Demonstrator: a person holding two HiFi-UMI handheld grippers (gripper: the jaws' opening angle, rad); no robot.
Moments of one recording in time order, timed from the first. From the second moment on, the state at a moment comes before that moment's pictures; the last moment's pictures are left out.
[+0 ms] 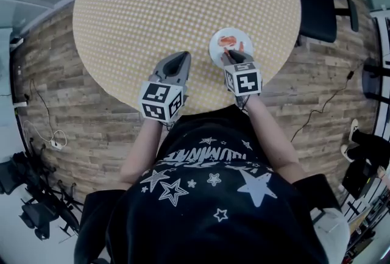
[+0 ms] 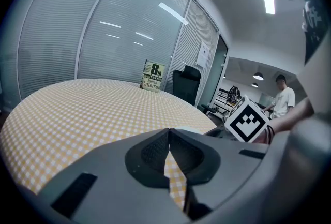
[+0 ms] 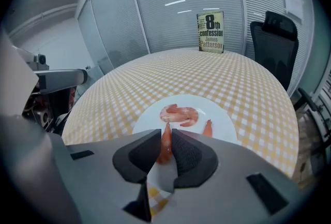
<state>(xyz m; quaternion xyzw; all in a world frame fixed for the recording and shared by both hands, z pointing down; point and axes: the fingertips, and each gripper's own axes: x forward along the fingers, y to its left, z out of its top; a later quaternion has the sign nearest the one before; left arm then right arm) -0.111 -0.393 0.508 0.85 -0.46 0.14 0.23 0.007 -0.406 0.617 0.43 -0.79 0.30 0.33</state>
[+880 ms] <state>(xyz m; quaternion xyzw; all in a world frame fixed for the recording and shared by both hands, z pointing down) -0.127 -0.337 0.484 0.87 -0.44 0.13 0.20 0.009 -0.375 0.556 0.46 -0.82 0.26 0.24</state>
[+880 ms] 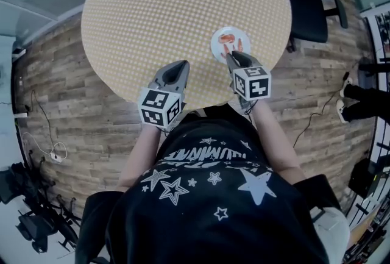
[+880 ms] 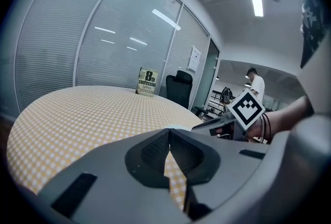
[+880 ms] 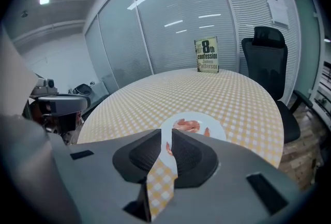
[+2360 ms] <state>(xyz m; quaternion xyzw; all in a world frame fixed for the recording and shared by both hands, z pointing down) -0.099 -0.196 0.465 0.89 -0.41 0.11 0.18 0.029 -0.219 0.475 0.46 -0.85 0.21 0.16</state>
